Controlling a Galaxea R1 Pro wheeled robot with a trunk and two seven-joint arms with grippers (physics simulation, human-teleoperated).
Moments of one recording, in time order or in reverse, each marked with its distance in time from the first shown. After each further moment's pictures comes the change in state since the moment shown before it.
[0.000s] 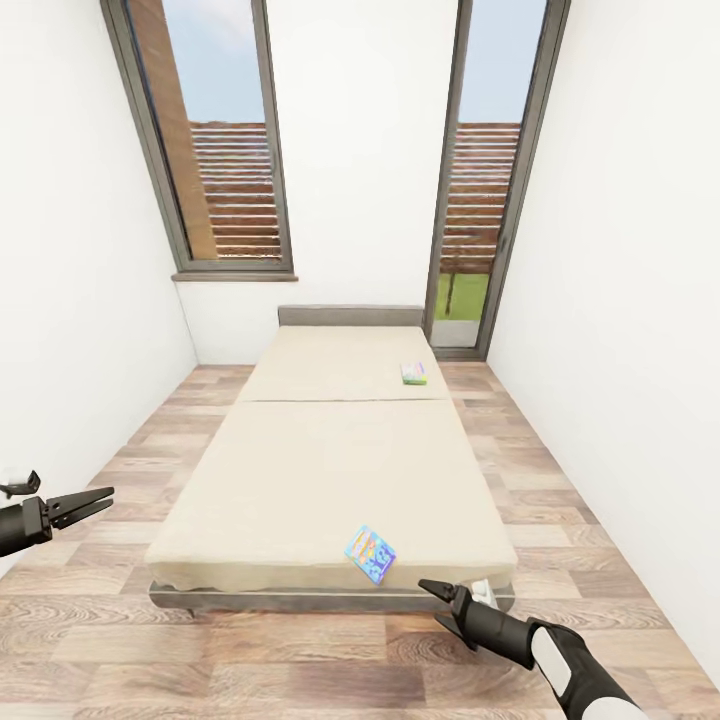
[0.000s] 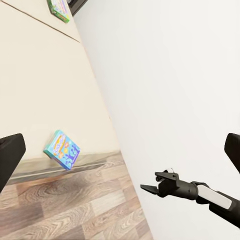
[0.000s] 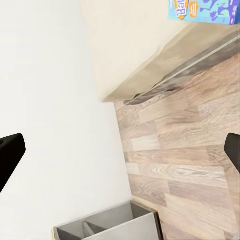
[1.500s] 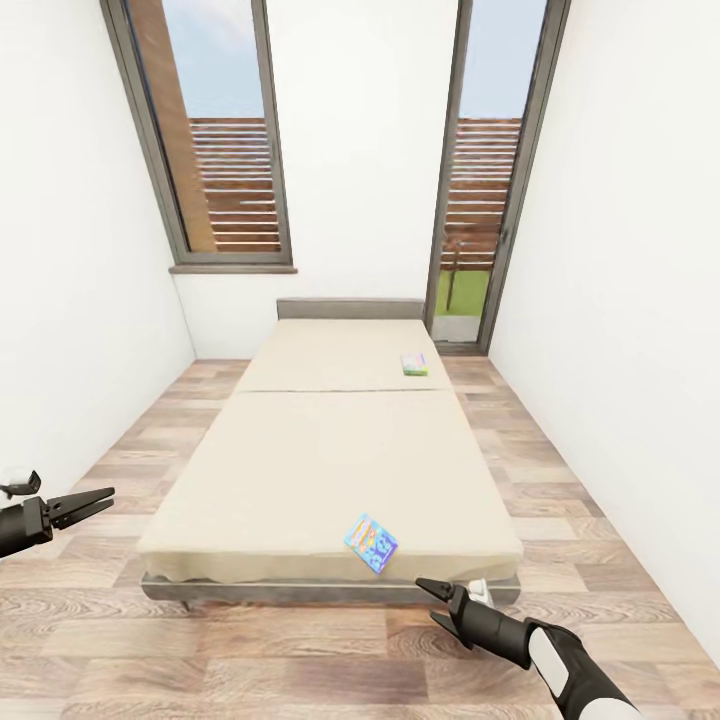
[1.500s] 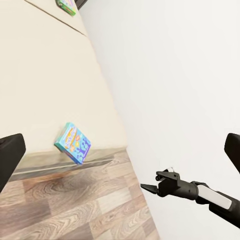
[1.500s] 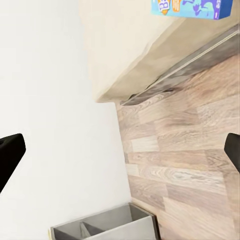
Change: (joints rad) left arm 0.000 0.000 -0.002 0.000 -0.002 0.000 0.000; right arm 0.001 0.008 0.003 0.000 0.000 -0.003 0.029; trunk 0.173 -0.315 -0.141
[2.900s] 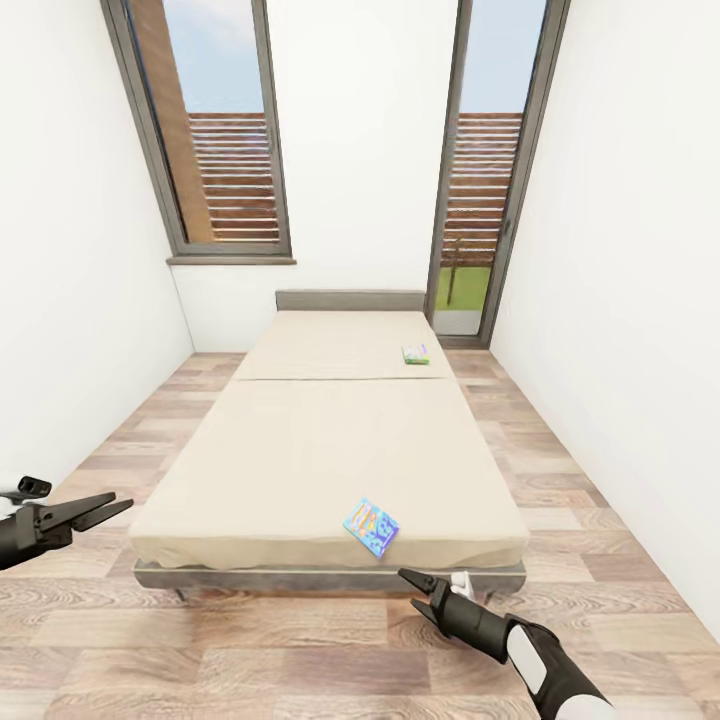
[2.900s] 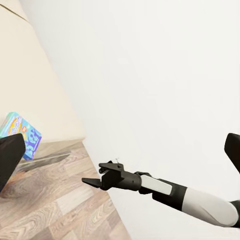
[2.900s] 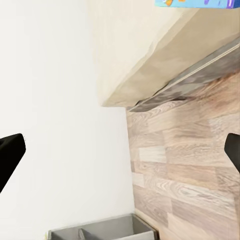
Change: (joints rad) left arm 0.118 0.000 -0.103 -0.152 0.308 0.062 0.000; right arm -0.006 0.061 -0.004 0.004 -0.003 -0.083 0.041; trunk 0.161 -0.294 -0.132
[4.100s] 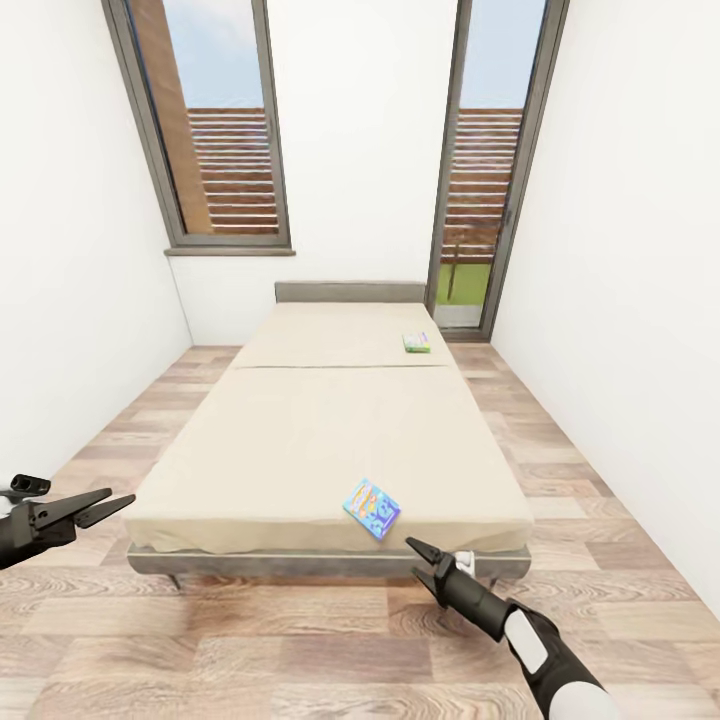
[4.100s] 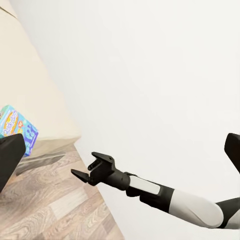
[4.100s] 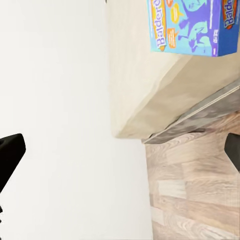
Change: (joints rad) left arm 0.002 -0.008 -0.005 0.000 0.066 0.000 0.000; right arm -0.024 0.008 -0.010 -0.018 -0.162 -0.019 -0.004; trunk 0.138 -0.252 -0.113
